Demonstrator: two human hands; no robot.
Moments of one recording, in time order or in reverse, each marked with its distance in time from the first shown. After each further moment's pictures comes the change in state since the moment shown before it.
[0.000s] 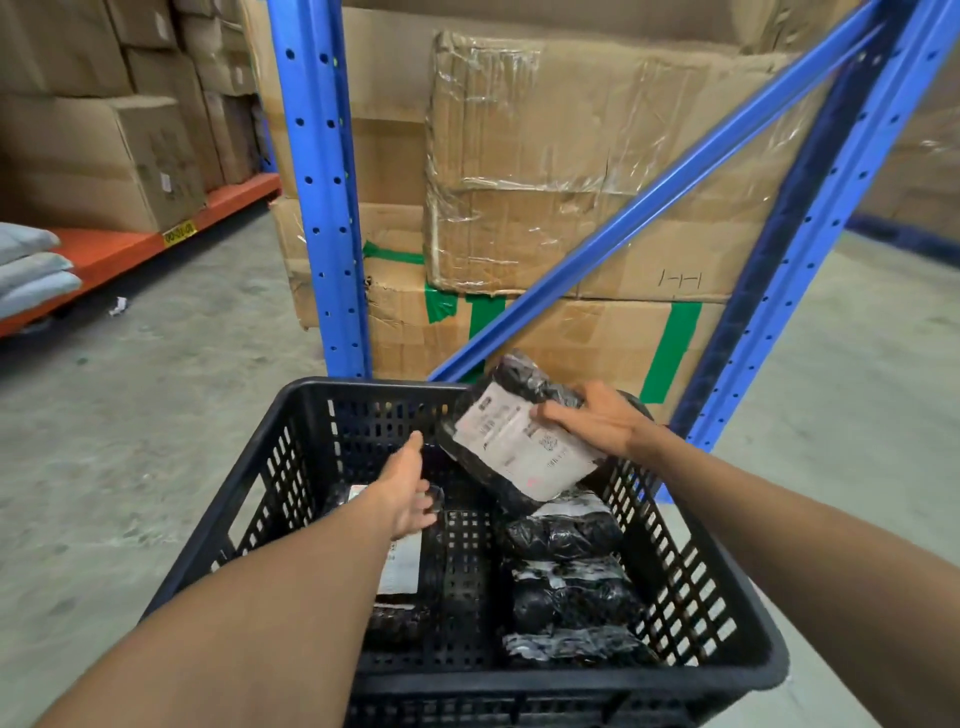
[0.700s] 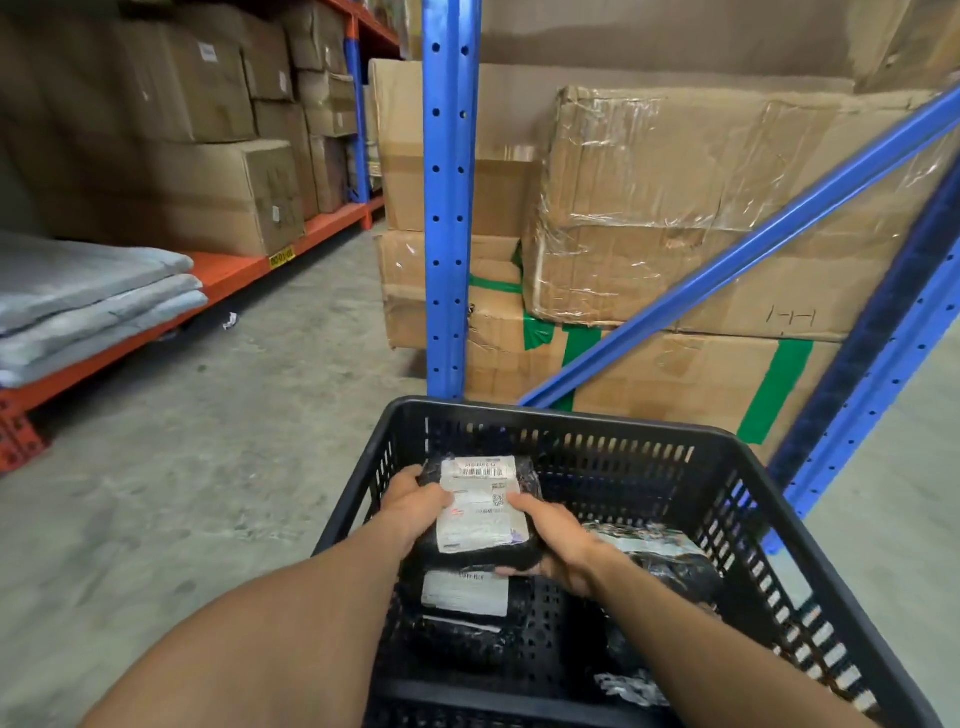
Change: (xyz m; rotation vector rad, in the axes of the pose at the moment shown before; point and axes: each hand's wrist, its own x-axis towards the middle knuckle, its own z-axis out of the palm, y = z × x) left_hand 0.001 0.005 -0.098 0.281 0.229 0.265; right_hand 0.006 -0.037 0.176 0.896 -0.322 0.387
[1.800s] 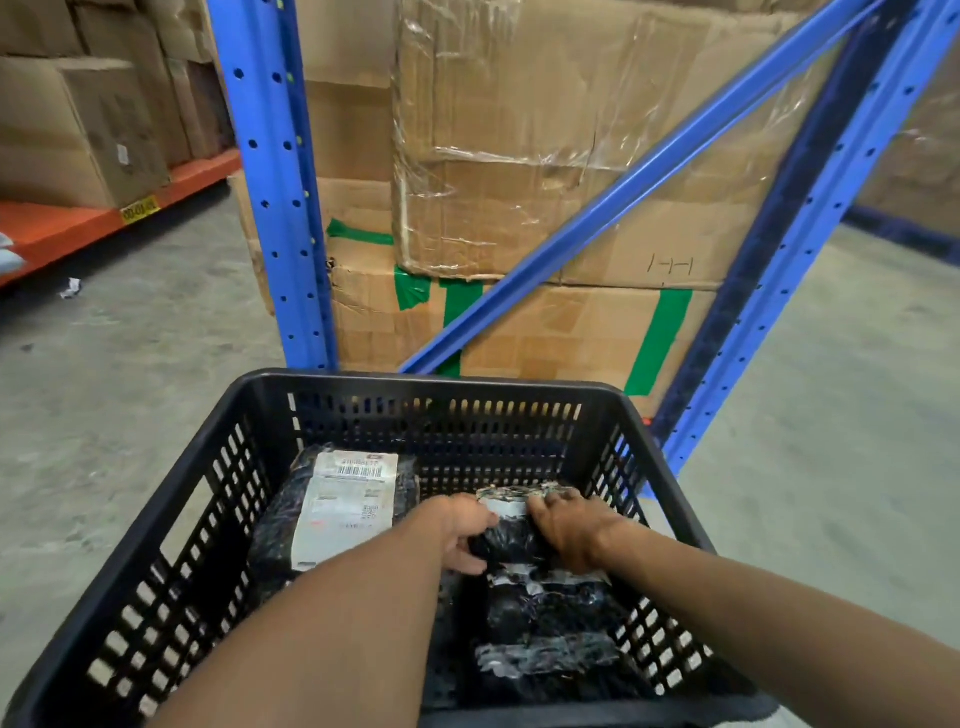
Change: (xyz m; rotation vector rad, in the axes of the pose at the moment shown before) left_hand -0.015 0.006 0.189 0.444 -0.517 -0.286; right_hand -0.035 0.011 -0.145 -1.959 0.115 0.031
